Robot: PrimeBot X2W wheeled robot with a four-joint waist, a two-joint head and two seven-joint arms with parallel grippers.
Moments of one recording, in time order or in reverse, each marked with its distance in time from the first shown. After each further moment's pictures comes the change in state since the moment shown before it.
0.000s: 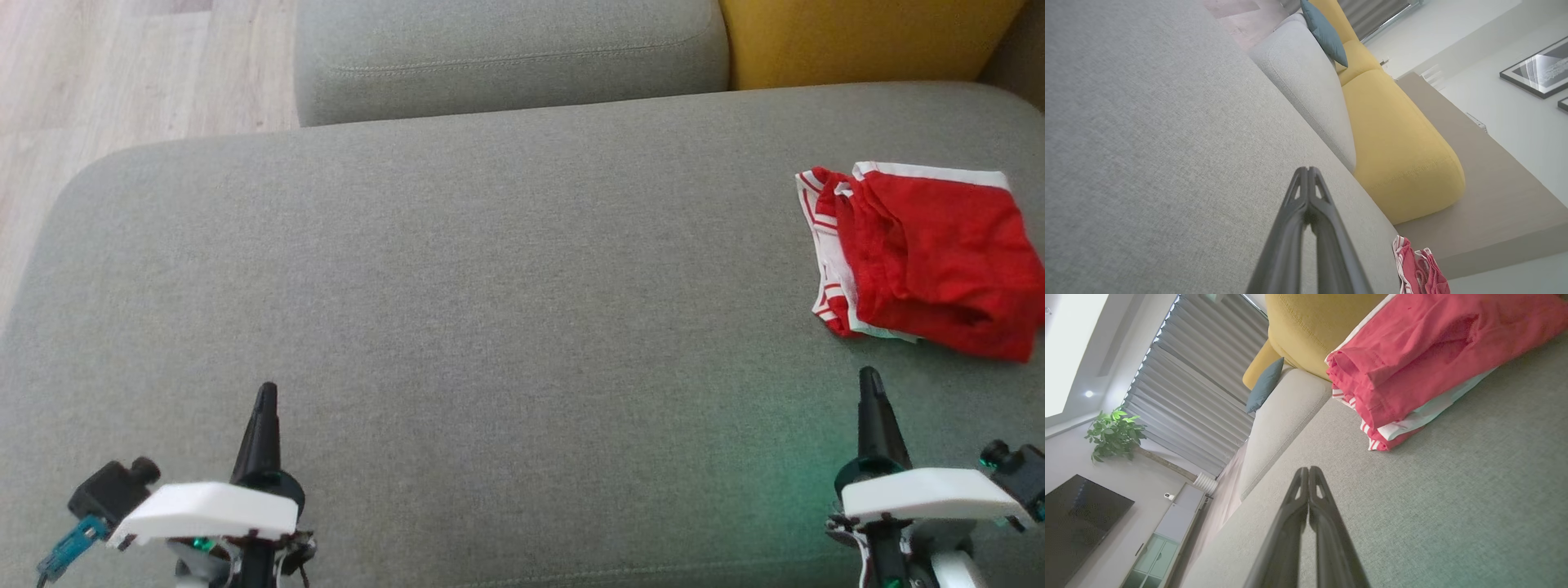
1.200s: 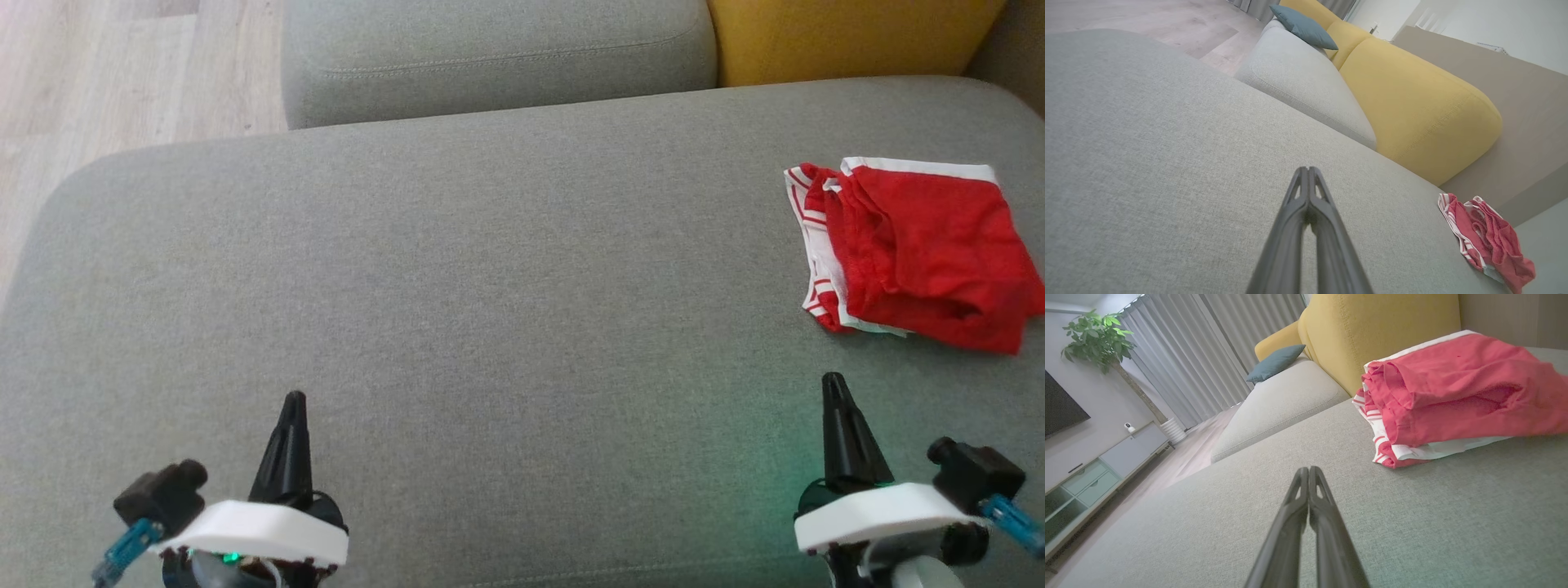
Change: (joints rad) left arm 0.045 -0.008 -0.061 -0.035 0.382 0.027 -0.098; right arm 0.023 0.005 0.044 0.001 -0.439 0.000 -0.091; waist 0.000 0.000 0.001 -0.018
